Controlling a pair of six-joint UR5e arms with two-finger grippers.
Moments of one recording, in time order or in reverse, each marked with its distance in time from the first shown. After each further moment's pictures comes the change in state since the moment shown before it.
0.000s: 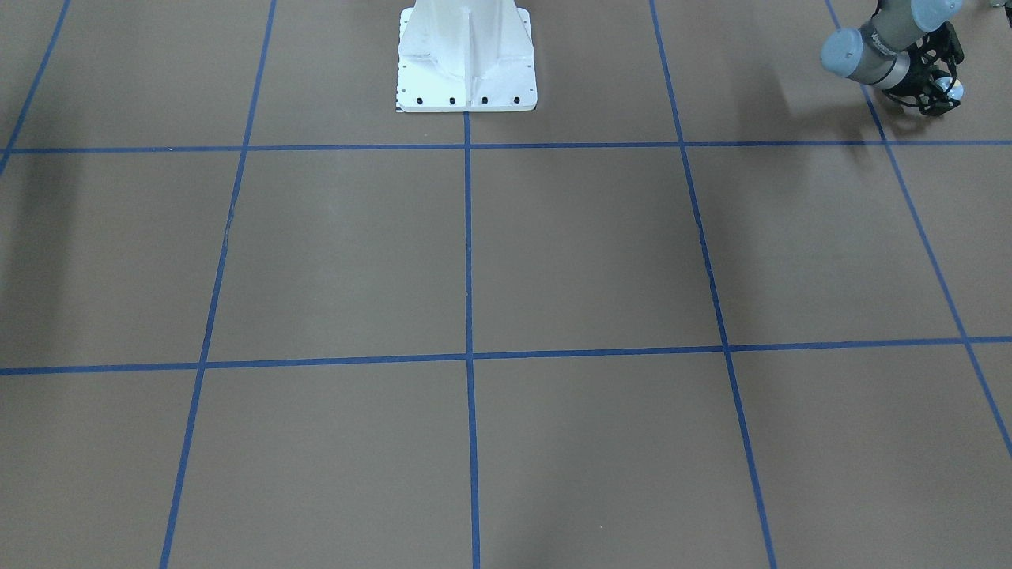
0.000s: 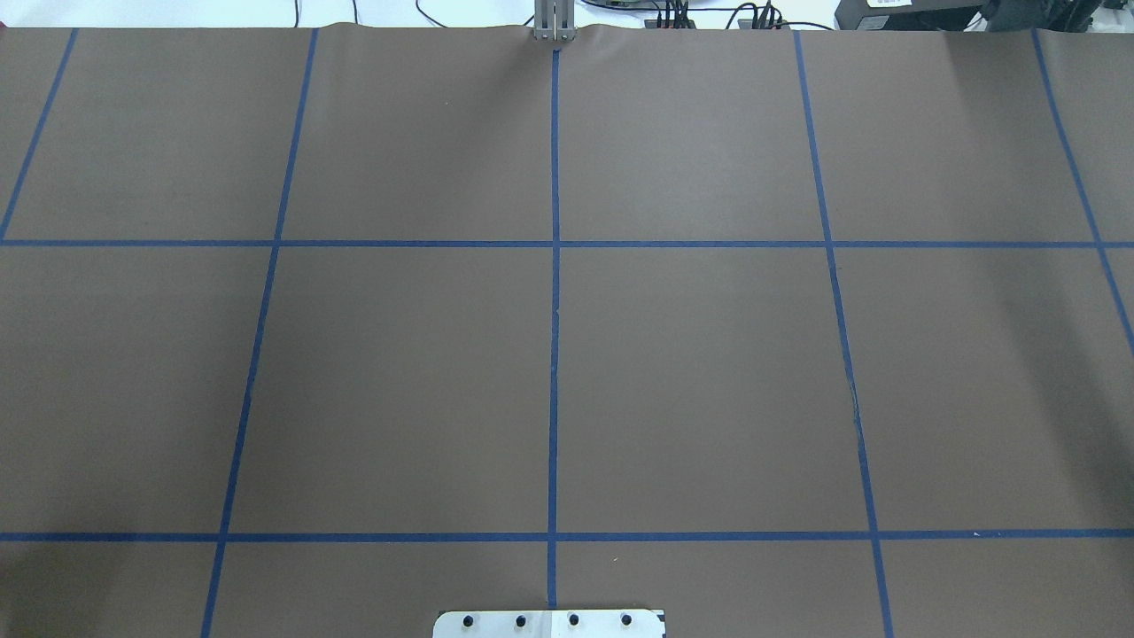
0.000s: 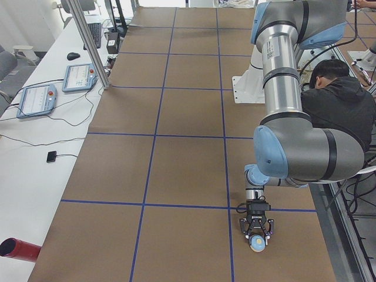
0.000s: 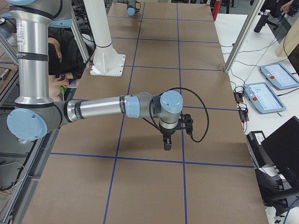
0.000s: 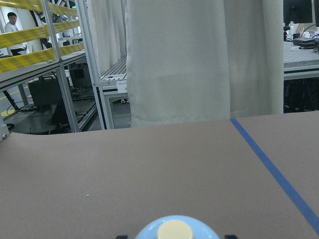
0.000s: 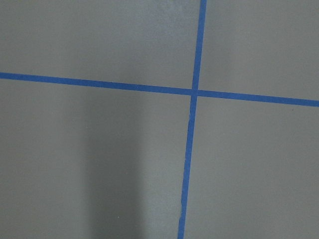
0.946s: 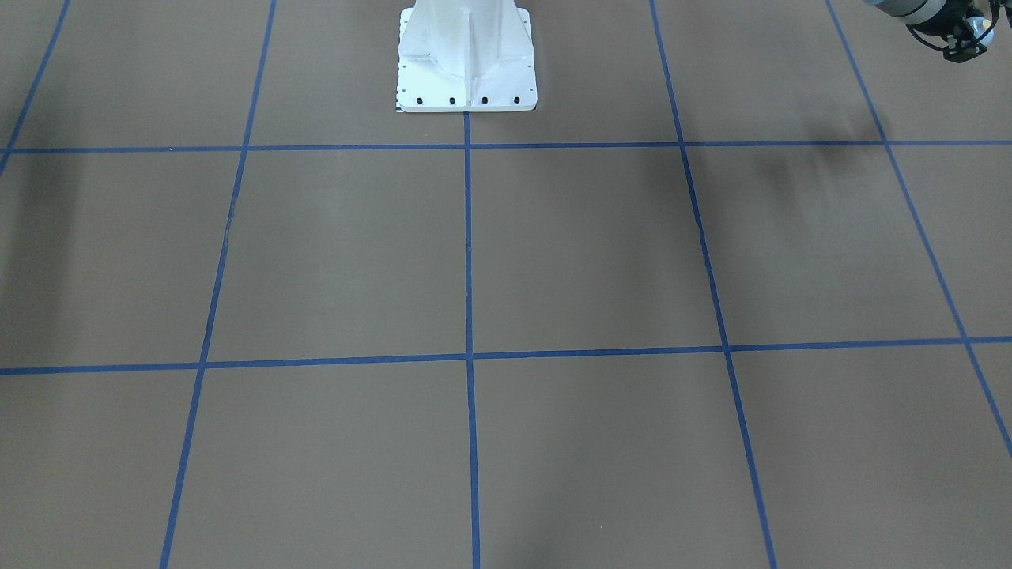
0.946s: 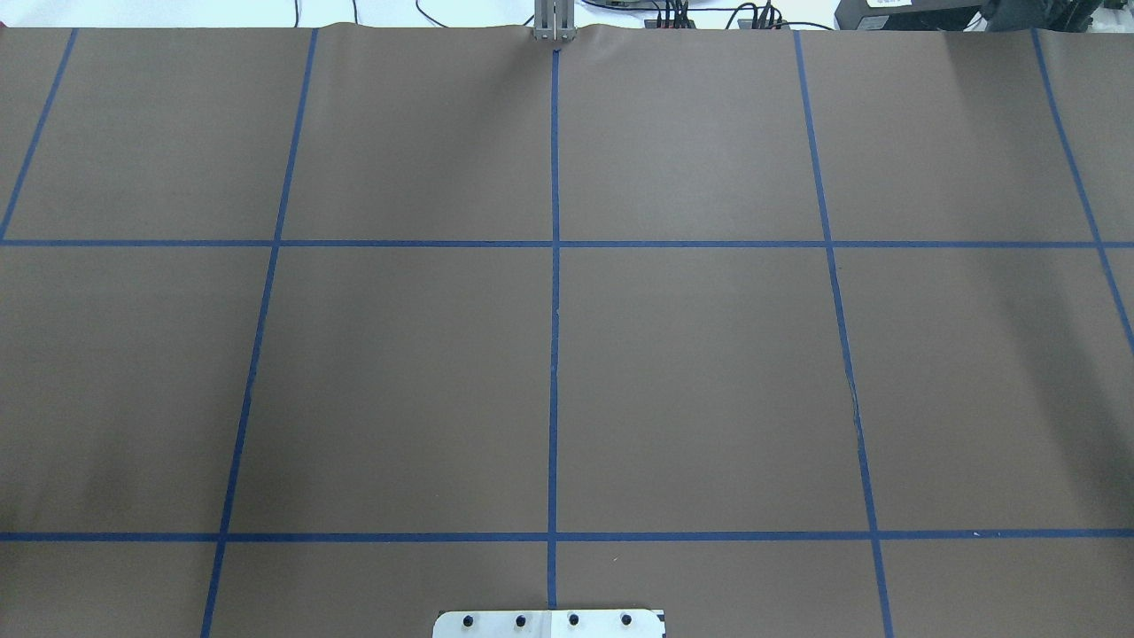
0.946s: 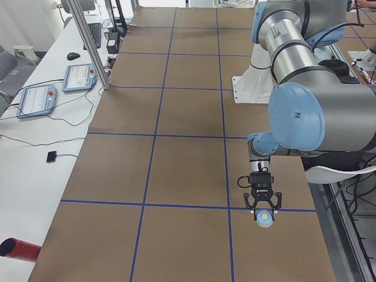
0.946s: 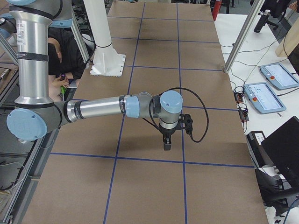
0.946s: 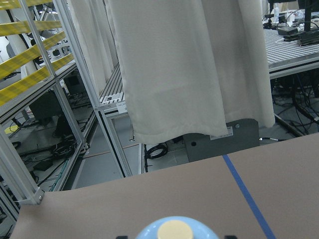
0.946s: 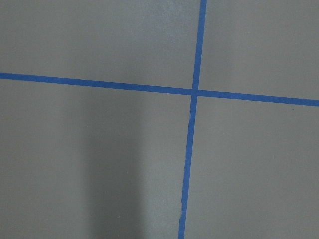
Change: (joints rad) left arm -0.074 0.291 -0.495 0.102 -0.040 0.287; right arm 0.000 -0.002 0.002 -0.002 -0.001 0.003
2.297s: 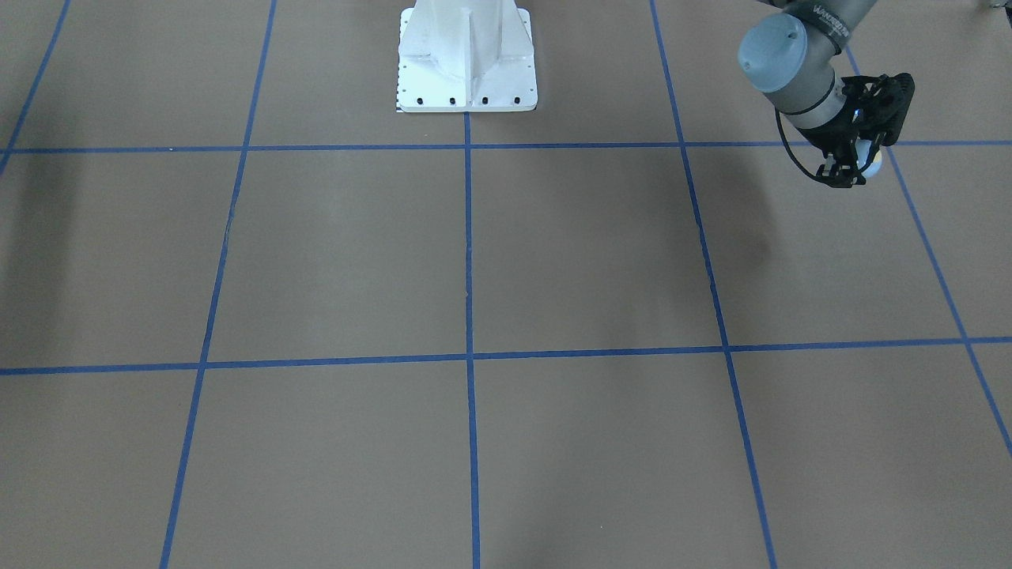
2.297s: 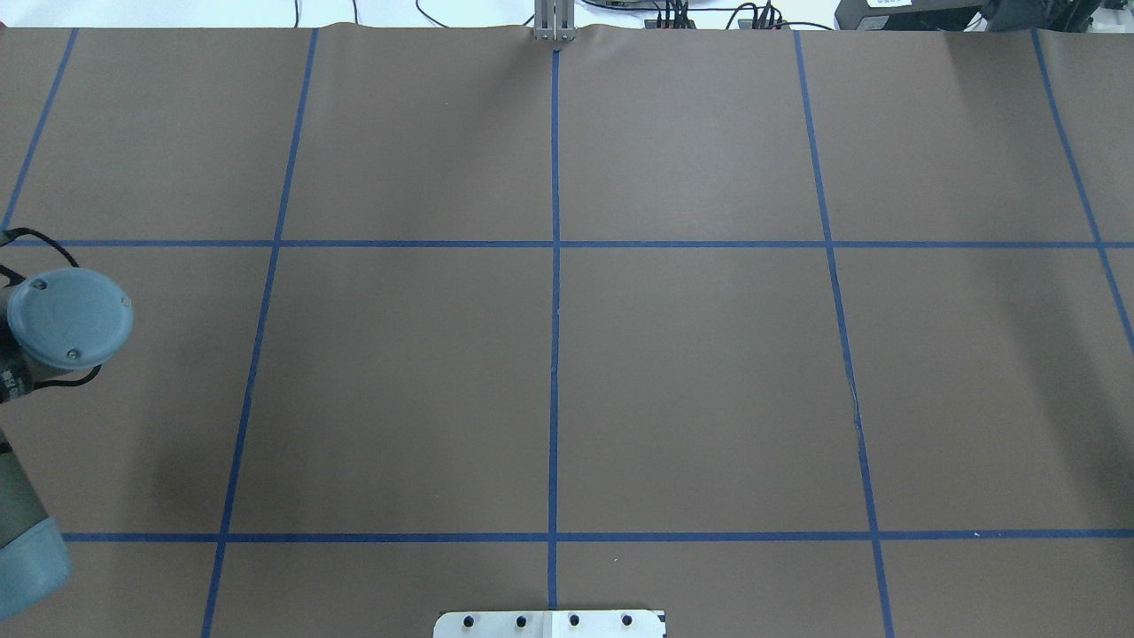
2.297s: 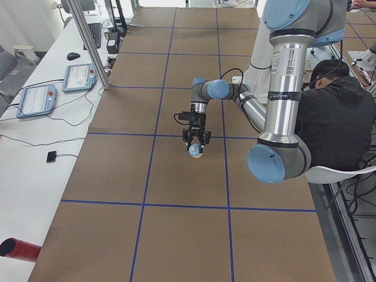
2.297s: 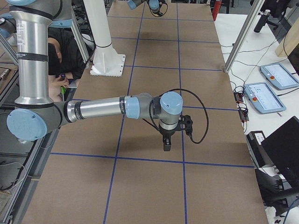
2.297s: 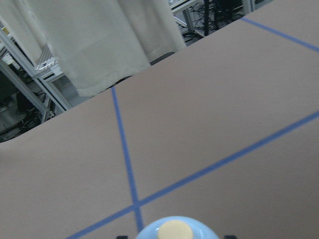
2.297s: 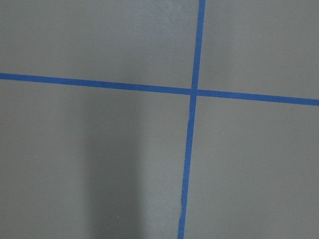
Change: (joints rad) left arm -0.653 -0.986 0.054 0.602 0.239 0.958; right arm 0.000 0.002 -0.008 0.000 0.001 0.003
